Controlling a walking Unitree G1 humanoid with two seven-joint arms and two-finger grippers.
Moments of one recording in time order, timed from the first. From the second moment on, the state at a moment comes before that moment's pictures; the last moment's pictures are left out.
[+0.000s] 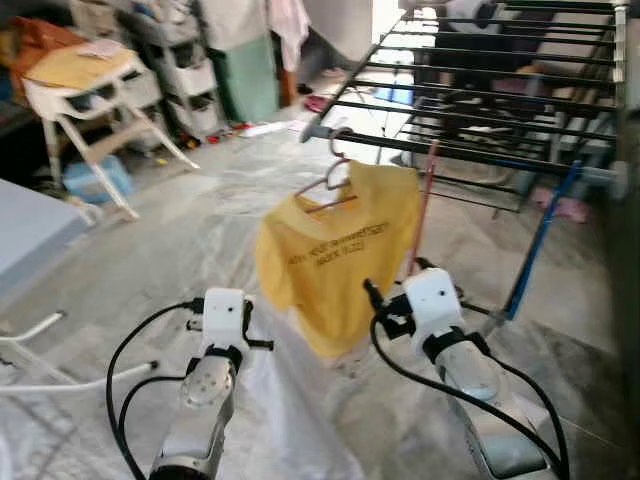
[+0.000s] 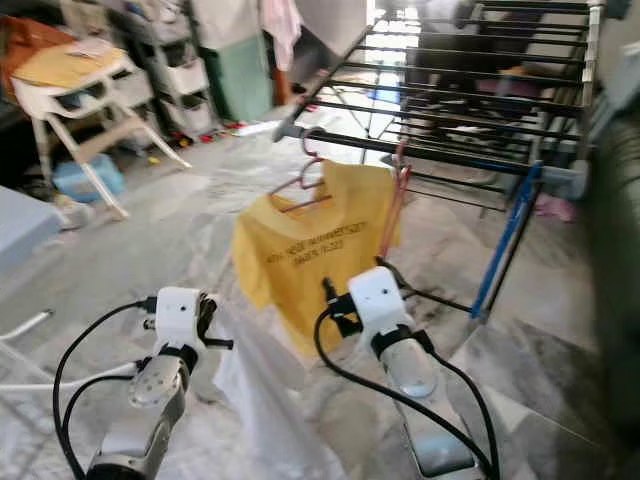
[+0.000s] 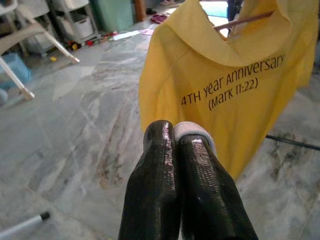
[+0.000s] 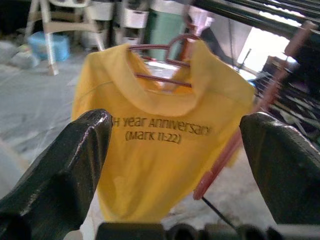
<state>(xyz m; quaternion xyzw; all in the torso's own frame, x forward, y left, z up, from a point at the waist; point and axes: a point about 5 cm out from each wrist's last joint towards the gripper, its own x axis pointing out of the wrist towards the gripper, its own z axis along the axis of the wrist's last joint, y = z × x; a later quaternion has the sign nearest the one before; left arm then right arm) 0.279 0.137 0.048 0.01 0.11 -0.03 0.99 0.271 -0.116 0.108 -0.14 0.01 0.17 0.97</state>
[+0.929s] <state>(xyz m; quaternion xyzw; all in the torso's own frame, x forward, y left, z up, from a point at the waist) 0.284 0.139 0.070 0.04 0.06 -0.07 1.00 0.279 -0.112 0.104 -0.12 0.02 0.23 0.97</state>
